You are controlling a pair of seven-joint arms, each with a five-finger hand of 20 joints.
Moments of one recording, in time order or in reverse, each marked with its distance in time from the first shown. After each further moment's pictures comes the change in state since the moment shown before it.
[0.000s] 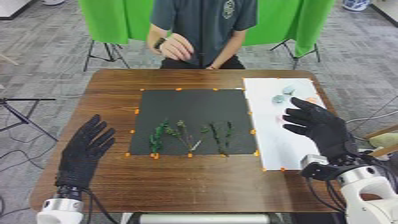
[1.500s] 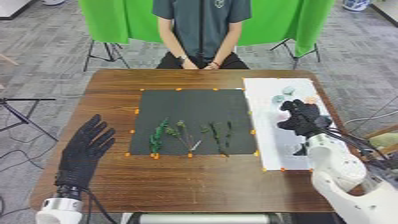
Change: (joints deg) left arm -0.1 0.3 -0.4 0.1 0.0 -0.3 -0.7; right arm 29.9 24.3 -35.2 23.1 -80.8 9.6 16.3
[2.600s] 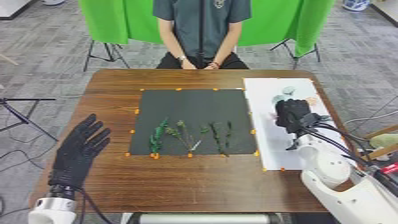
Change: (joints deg) left arm 0.7 1.9 -2.1 0.0 -0.1 0.1 -0.3; right arm 5.7 -1.2 -7.3 5.7 -2.5 8.0 -1.9
